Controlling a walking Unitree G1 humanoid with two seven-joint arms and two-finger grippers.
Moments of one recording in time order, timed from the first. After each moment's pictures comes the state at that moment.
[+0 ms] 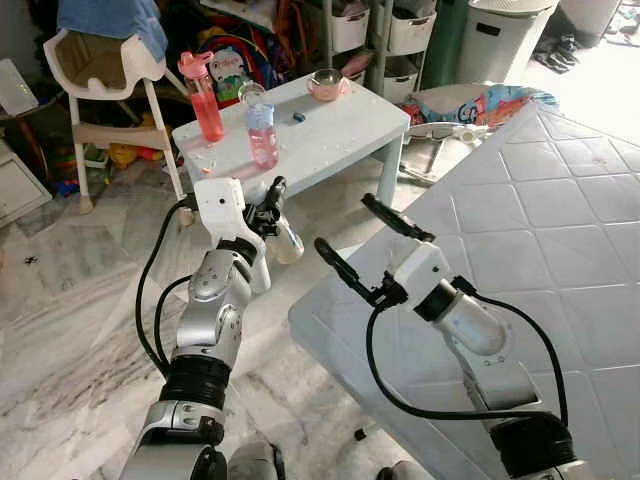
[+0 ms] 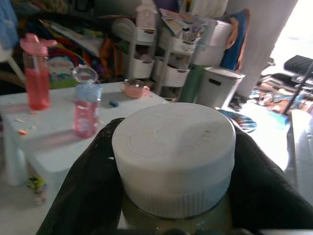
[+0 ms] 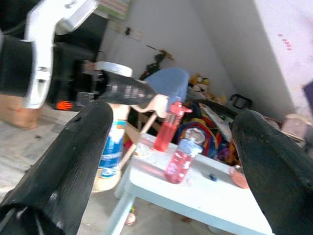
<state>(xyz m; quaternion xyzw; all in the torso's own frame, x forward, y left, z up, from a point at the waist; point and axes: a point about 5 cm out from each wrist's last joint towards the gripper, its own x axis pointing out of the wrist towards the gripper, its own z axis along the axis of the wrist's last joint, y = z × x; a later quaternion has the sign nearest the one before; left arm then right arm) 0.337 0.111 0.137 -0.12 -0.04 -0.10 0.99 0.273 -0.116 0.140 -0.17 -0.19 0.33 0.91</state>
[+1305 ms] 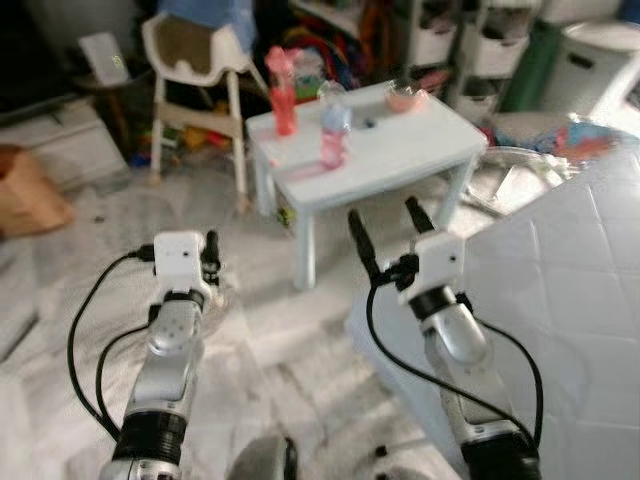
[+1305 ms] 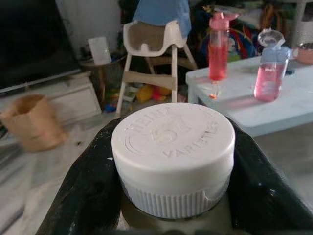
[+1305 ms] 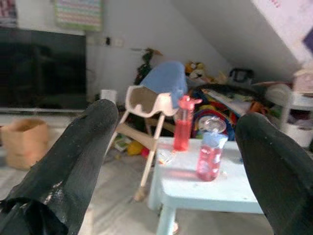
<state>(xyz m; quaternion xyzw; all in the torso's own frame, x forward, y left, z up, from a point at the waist) 0.297 0.162 0.085 0.03 0.02 0.05 1.00 0.278 -0.124 0.128 -0.05 -0.13 0.17 0.98</state>
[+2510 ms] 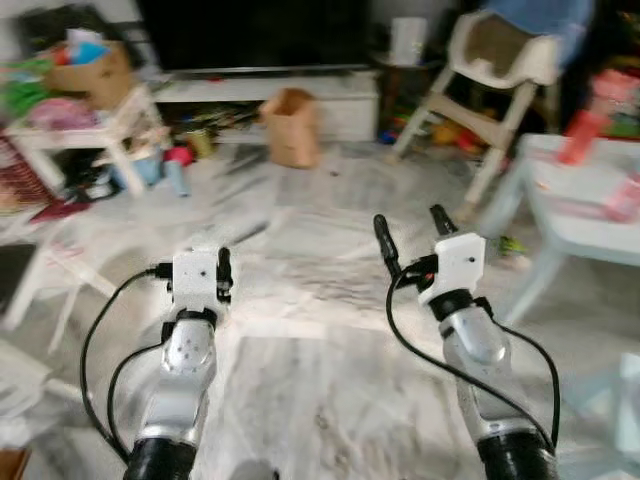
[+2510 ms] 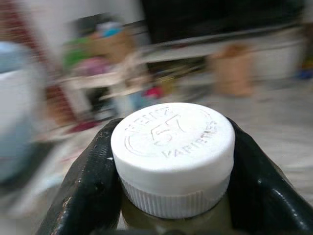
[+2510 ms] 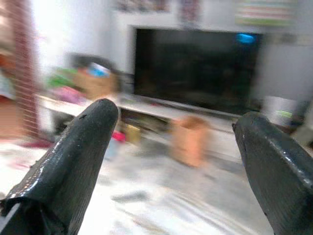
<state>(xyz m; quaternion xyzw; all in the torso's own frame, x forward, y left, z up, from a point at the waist) 0.276 0.179 0.075 0.09 0.04 0.08 0.99 0.284 -0.119 0.115 -0.03 -0.11 0.16 0.98</state>
